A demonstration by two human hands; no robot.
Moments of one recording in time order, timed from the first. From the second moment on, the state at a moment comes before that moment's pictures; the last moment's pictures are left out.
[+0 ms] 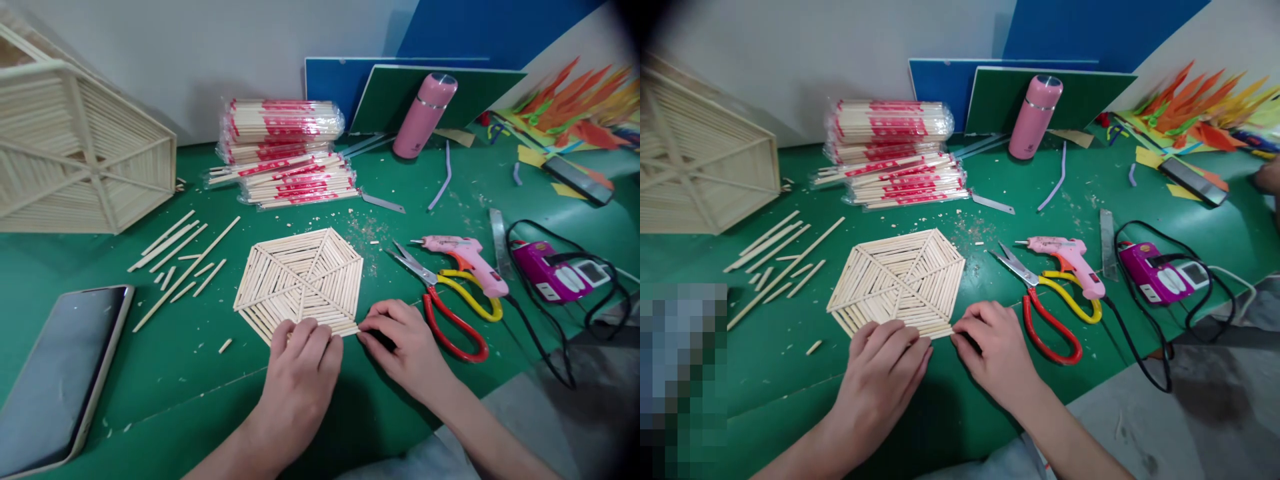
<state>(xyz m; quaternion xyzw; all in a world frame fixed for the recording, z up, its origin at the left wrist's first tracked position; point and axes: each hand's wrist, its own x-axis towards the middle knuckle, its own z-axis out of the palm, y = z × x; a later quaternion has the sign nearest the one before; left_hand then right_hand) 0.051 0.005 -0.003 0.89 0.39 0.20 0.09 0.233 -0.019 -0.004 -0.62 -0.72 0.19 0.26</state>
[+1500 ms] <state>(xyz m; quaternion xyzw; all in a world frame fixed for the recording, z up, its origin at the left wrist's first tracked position) 0.072 0.015 -0.007 0.91 0.36 0.17 0.11 0.240 -0.019 -0.001 -0.60 -0.71 0.23 0.26</state>
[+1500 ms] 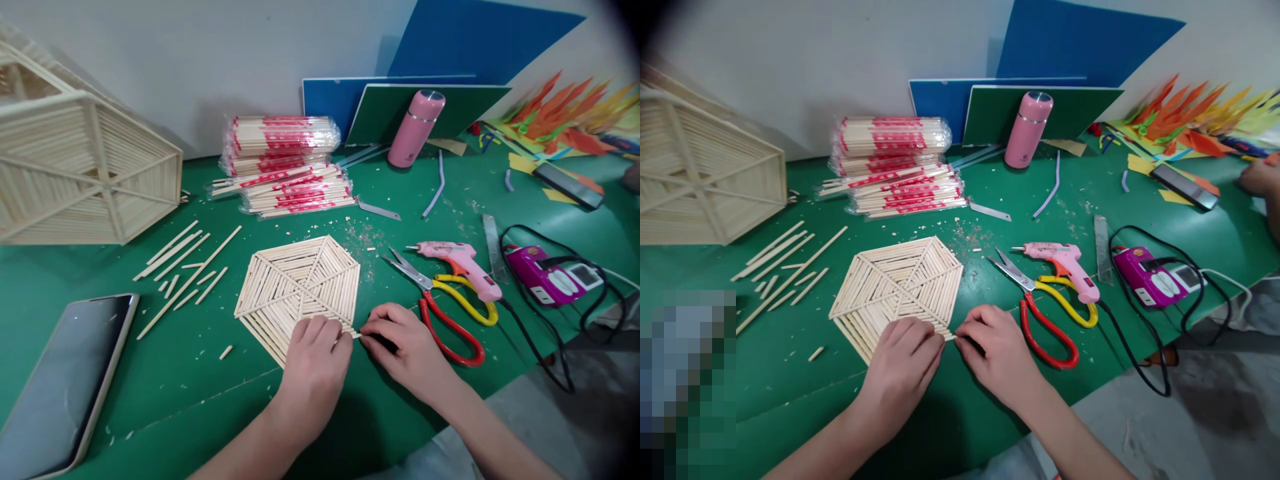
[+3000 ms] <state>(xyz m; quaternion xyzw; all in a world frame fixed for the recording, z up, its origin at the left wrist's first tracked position) -0.009 0.015 -0.006 0.83 0.45 0.30 0.12 0.249 -0.017 -0.007 -0.57 -0.75 0.24 0.23</state>
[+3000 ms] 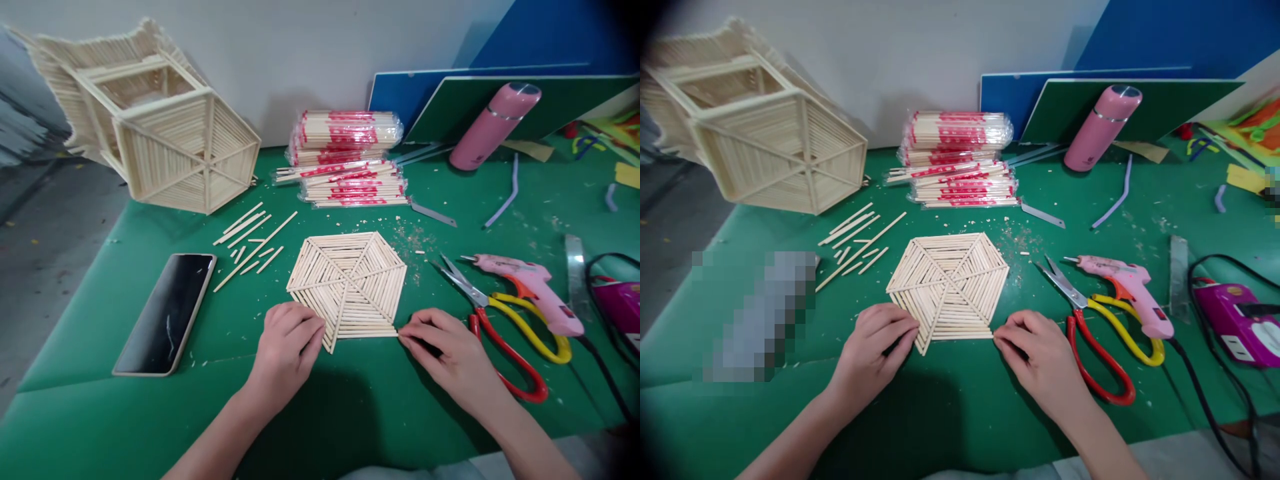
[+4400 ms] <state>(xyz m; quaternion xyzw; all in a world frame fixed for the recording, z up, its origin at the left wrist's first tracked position) 0.075 -0.014 0.019 0.92 0.34 0.14 0.11 0.248 -0.032 0.038 -0.52 -0.81 0.20 0.17</state>
